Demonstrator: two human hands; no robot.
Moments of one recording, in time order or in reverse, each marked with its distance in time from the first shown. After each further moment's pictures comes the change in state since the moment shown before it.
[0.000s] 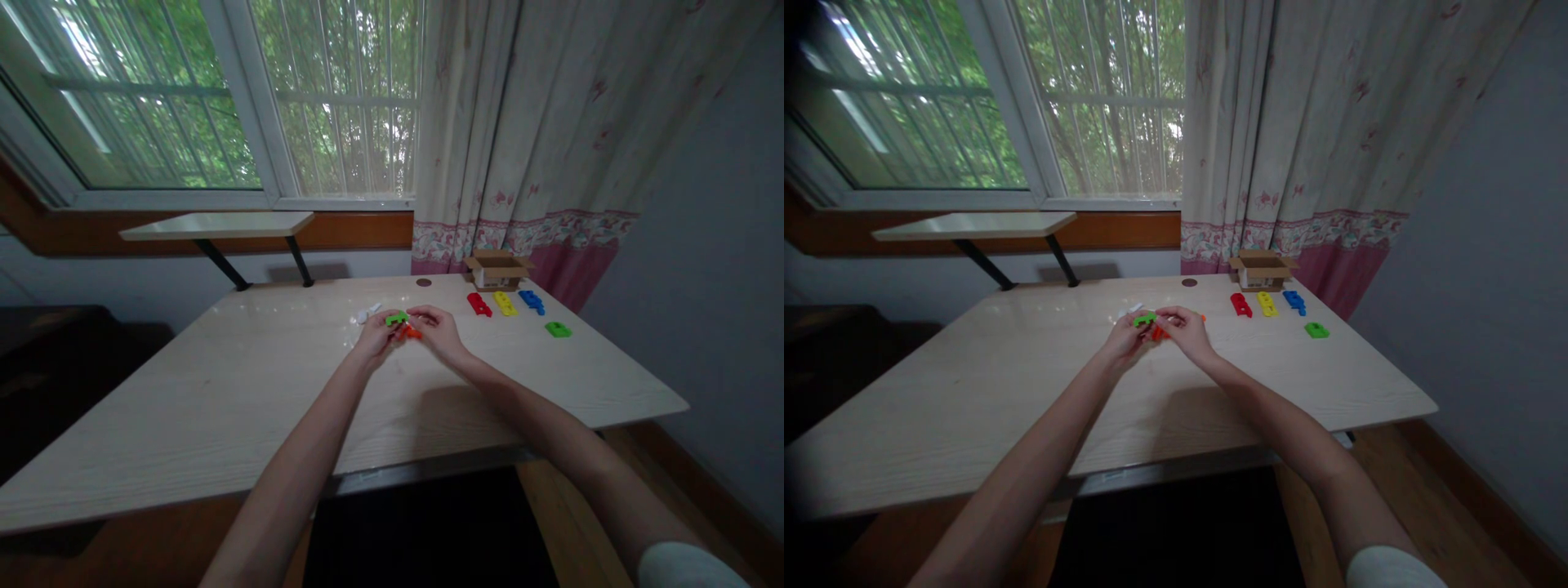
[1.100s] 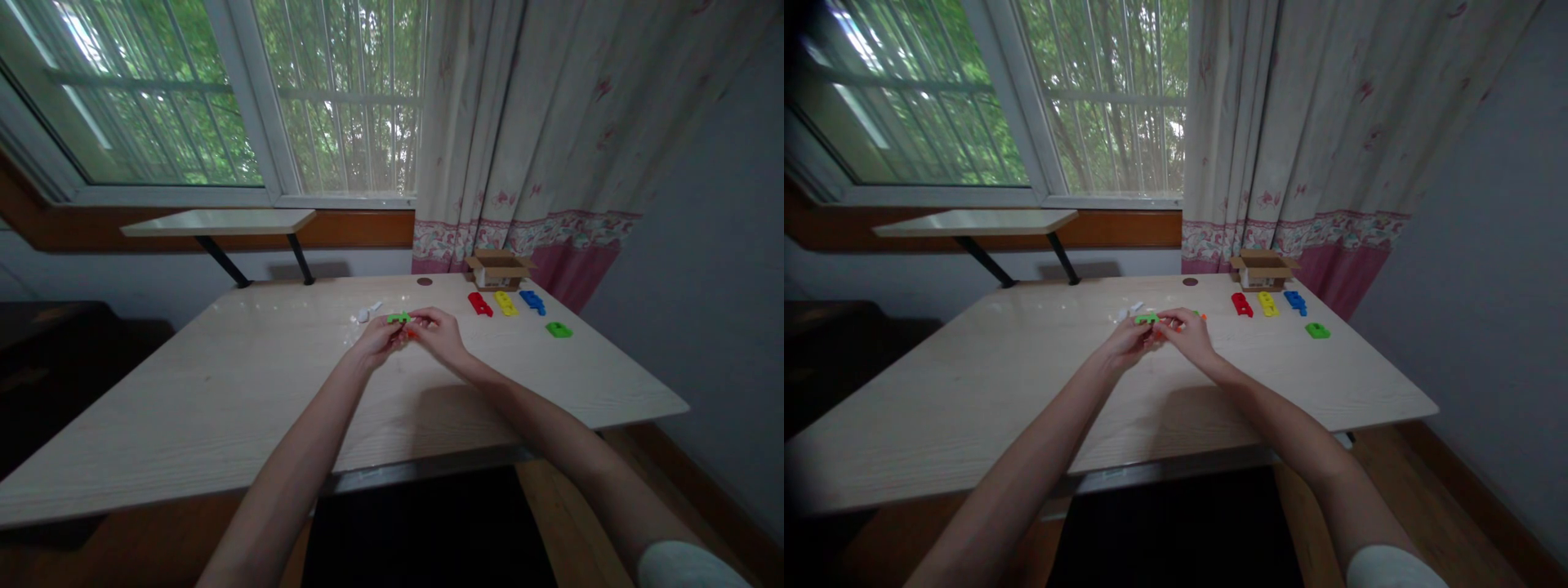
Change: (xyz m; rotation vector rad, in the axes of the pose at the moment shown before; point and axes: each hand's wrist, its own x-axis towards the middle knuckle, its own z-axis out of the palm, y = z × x) left_hand 0.000 -0.009 -0.005 -0.080 -0.084 -0.170; right_hand -0.005 0.006 -0.005 -0.301 0.030 -0.222
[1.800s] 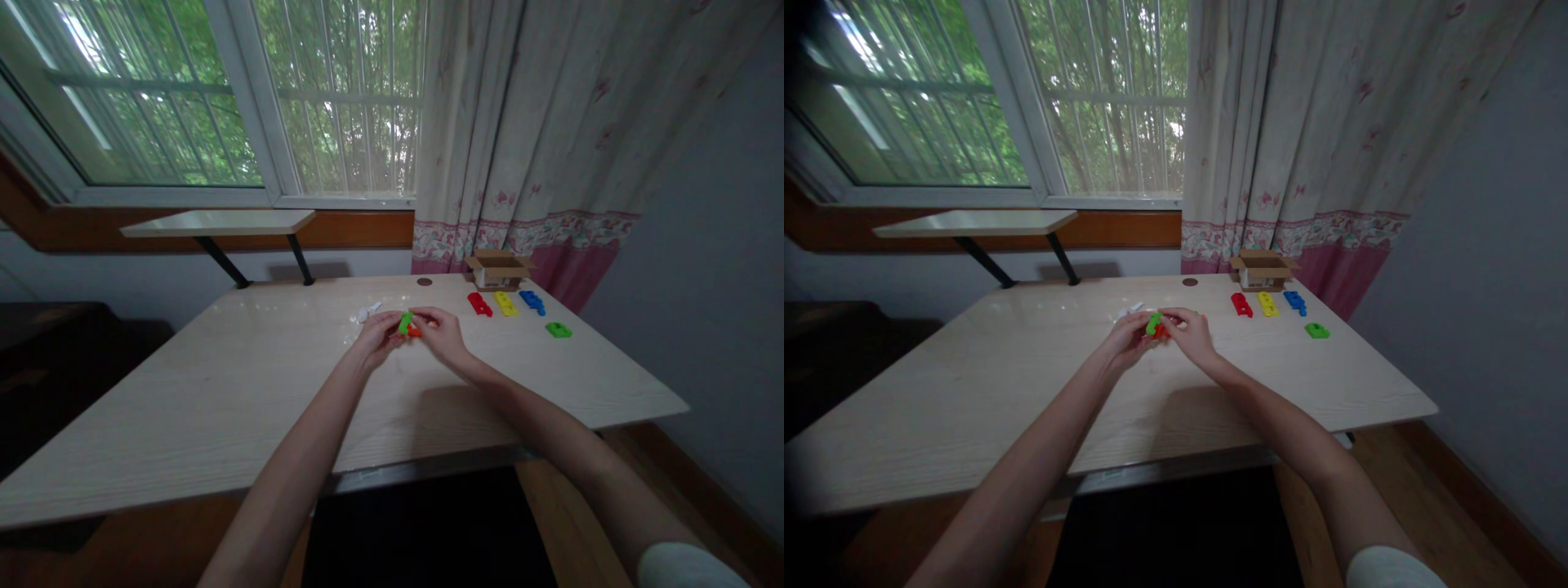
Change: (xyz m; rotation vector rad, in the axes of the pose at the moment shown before) left_hand -0.004 0.010 0.006 -0.104 0.021 0.018; right_hand 0.002 0.004 -0.002 -0.041 0.025 -0.044
